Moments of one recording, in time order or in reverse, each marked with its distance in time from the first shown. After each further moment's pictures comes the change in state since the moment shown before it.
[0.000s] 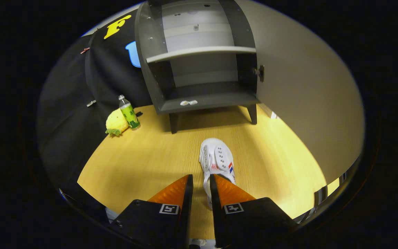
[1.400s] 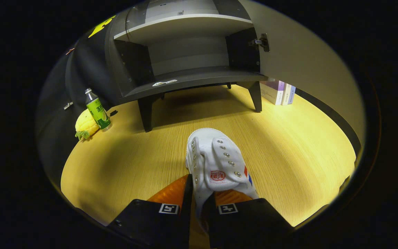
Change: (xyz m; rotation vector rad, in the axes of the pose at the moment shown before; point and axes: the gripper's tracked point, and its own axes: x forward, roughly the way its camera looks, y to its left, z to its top) arm 0.111 -0.013 -0.018 0.067 -0.054 -0.102
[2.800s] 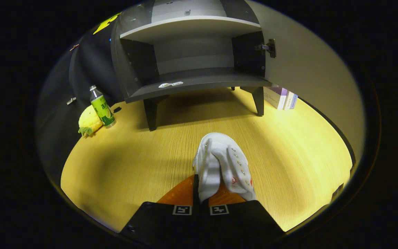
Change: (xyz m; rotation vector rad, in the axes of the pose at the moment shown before) arm -0.024 0.003 0.019 -0.039 0.013 0.019
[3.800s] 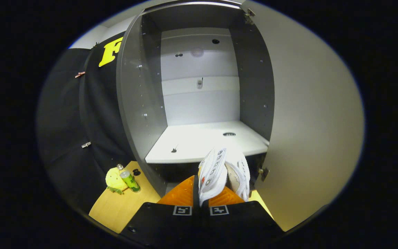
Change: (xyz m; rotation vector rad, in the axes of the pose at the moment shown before) arm -0.121 0.046 0.315 -0.053 -0.373 0.049
